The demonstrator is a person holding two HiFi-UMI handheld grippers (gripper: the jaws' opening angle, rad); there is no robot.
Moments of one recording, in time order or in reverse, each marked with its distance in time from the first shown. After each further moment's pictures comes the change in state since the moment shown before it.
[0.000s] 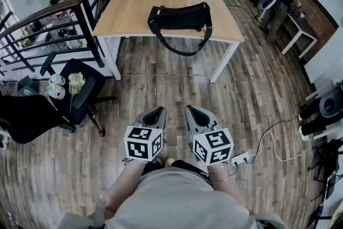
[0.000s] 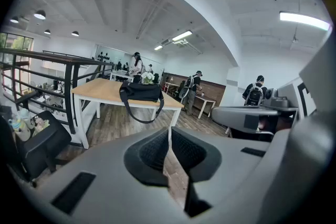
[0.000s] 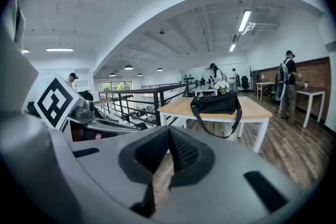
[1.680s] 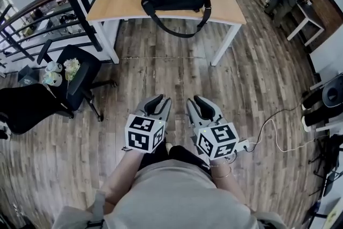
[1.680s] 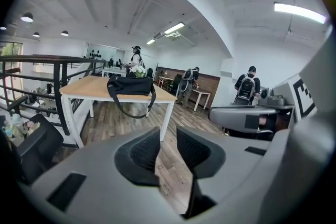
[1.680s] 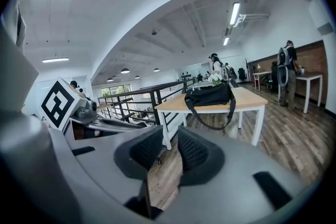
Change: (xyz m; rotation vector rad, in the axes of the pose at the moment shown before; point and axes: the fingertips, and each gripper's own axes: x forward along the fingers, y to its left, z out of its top) left arm 0.042 -0.047 -0.024 0.067 0.058 -0.051; right arm -0.024 -0.054 -0.039 0.097 0.015 0.009
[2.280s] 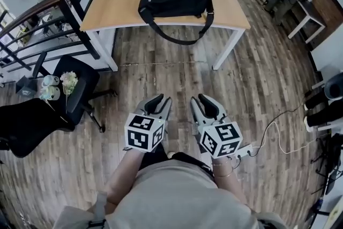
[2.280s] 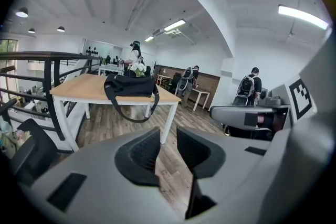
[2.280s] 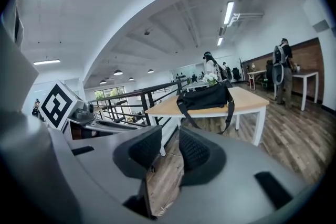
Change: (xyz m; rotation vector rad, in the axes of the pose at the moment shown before) left arm 0.070 0.062 0.033 -0.002 0.027 -0.038; right arm 0.081 -0.049 0.025 0.044 -0.007 -0.050
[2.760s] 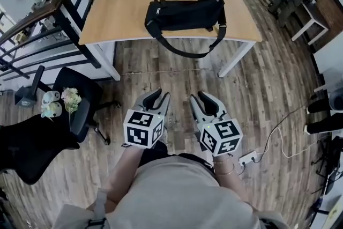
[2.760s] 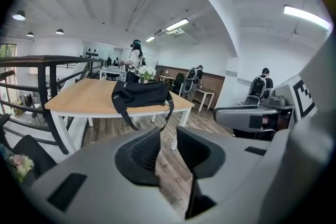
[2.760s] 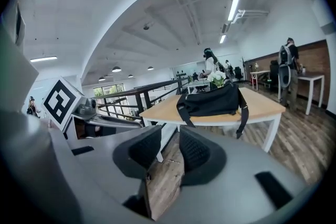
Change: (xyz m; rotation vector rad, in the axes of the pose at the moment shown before) left arm 0.067 0.121 0.075 0.020 -0.002 0.012; right arm 0.138 -0.008 0.057 -0.019 0.024 -0.004
